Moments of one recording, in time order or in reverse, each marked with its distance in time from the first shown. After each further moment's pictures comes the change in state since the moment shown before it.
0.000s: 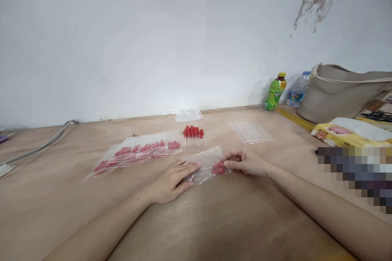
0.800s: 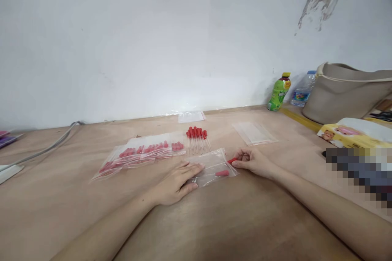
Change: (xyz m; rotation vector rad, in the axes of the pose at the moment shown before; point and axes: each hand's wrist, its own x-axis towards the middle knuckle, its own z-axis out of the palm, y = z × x) left_hand -0.001 0.003 -0.001 -0.003 -0.028 -0.017; right_hand 0.007 0.026 -0.013 -0.109 0.247 -0.022
